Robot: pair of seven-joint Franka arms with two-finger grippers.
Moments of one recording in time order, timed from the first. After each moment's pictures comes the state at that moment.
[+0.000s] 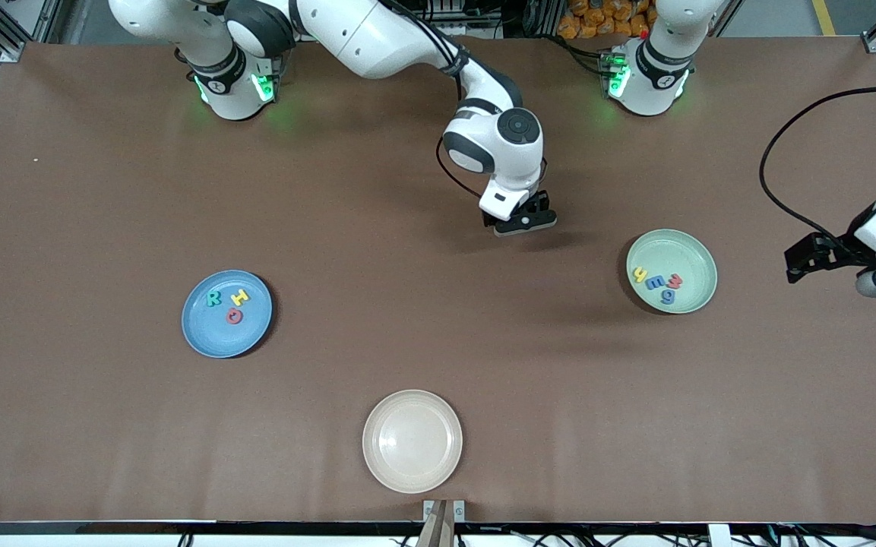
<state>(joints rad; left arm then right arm) 0.72 0.18 -0.79 -1.65 0.24 1.90 -0.02 1.05 1.01 0.01 -1.14 0.00 2.26 0.88</state>
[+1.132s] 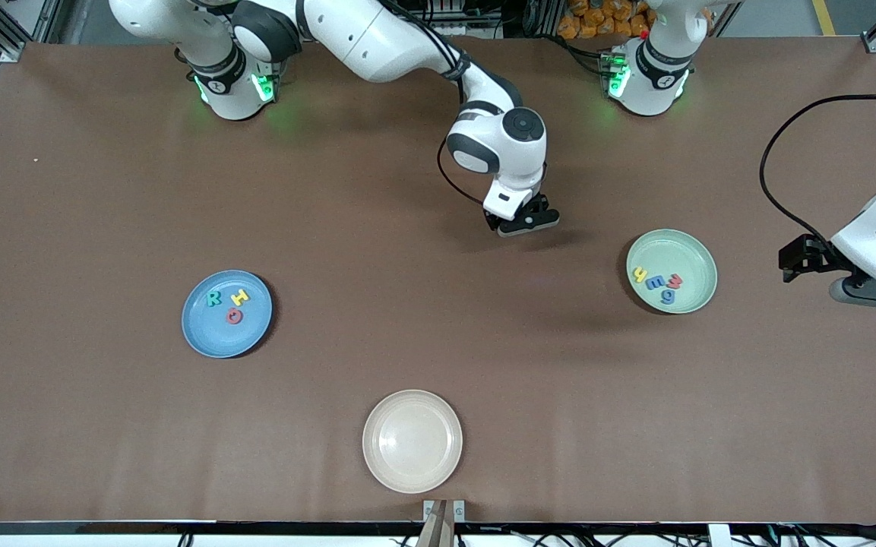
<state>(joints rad) 0.13 0.18 -0.21 -1.58 0.19 1.82 0.14 1.06 1.05 0.01 -1.11 -0.07 2.27 0.89</state>
